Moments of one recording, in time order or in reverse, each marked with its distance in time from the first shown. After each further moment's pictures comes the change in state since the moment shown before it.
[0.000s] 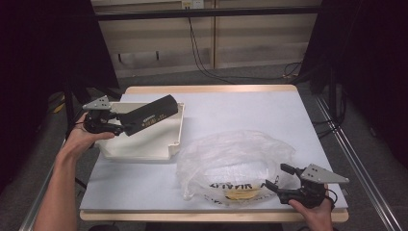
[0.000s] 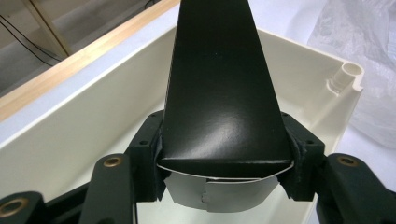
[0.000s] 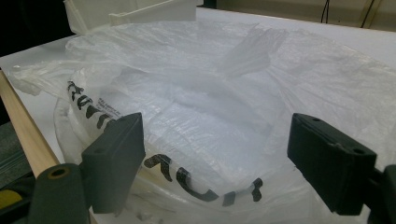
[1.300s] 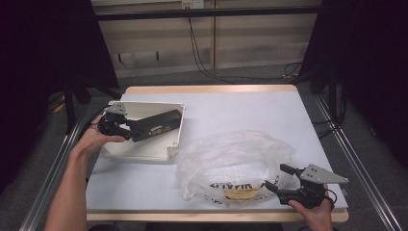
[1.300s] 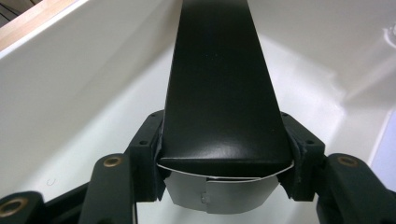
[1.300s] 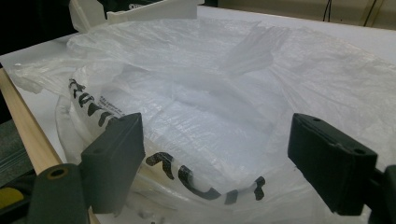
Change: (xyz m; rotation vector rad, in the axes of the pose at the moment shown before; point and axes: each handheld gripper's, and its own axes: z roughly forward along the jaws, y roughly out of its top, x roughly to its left) left arm 0.005 -0.010 0.044 0.163 -0.028 0.023; right arm 0.000 -0.001 0.001 0.003 0.008 -0.010
